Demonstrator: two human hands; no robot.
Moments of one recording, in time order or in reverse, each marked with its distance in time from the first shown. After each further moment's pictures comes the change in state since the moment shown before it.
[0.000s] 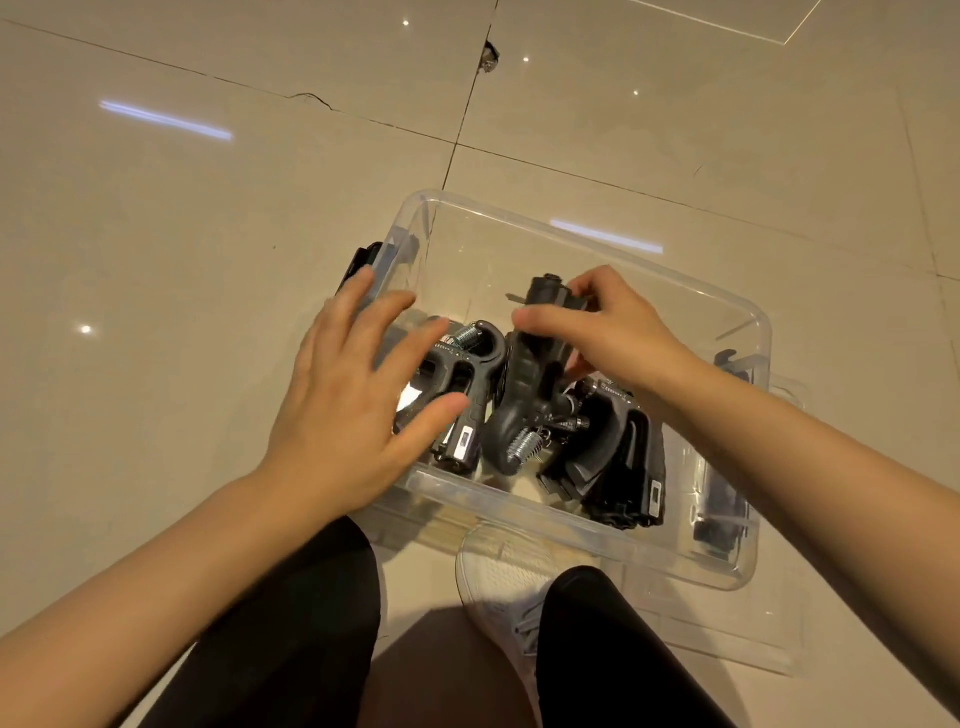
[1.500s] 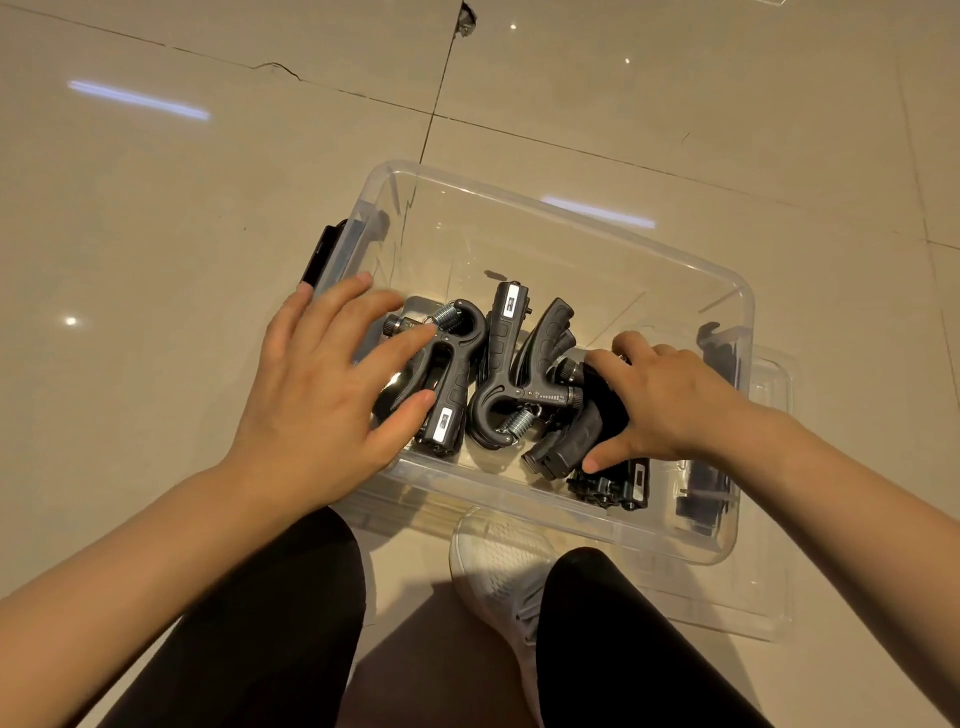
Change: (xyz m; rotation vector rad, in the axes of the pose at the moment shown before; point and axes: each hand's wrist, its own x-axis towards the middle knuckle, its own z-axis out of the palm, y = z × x) left_hand -0.001 0.004 -0.001 0.132 -0.025 0.099; right_hand -0.018 0.069 -0.038 -1.334 -0.345 -0.061
